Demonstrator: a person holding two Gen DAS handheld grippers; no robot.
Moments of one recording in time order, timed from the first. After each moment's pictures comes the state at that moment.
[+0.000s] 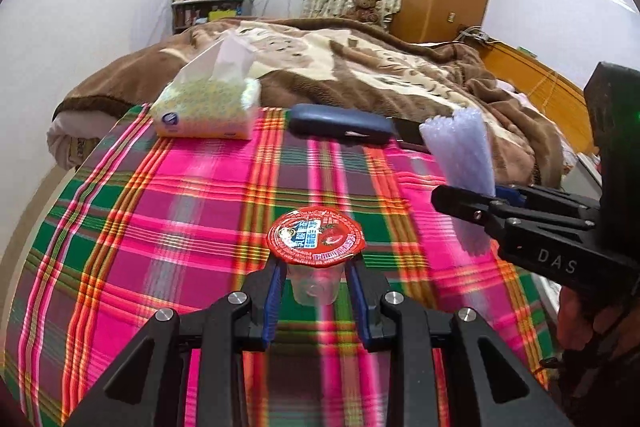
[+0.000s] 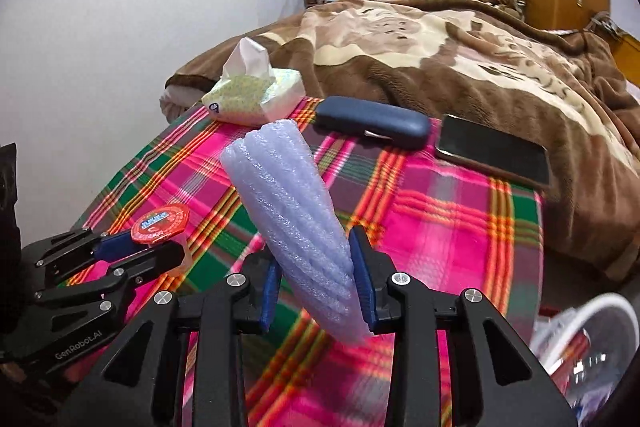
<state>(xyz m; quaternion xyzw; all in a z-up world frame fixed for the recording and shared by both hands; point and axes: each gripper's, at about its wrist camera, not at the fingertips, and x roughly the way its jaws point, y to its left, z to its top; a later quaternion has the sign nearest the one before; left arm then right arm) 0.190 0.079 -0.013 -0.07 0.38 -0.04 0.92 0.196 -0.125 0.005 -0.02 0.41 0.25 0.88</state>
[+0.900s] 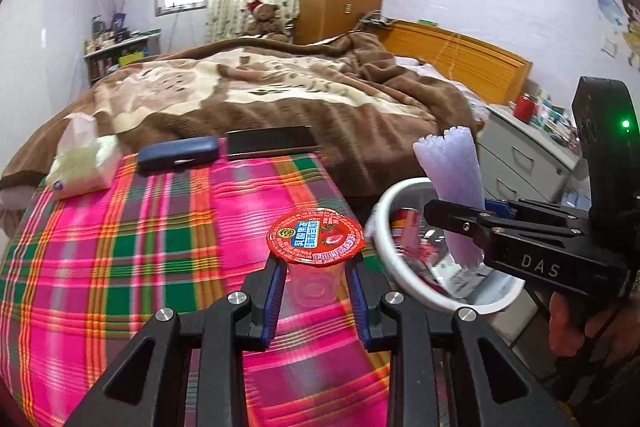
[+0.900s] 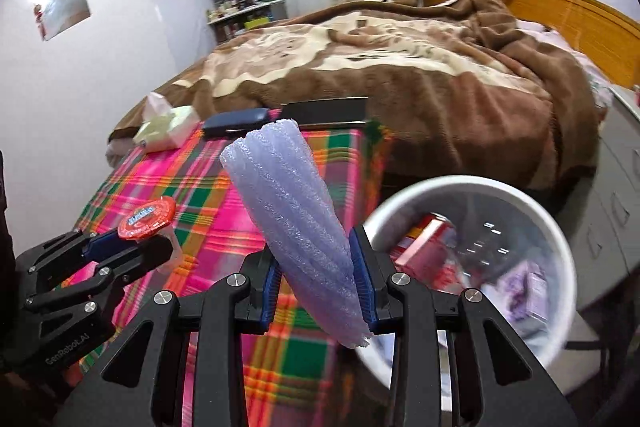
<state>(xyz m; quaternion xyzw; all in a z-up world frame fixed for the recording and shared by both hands) 0.140 -0.093 0.026 0.01 0.34 -0.18 0.92 0.125 -0.280 0.021 0.05 0.39 0.11 0.91</state>
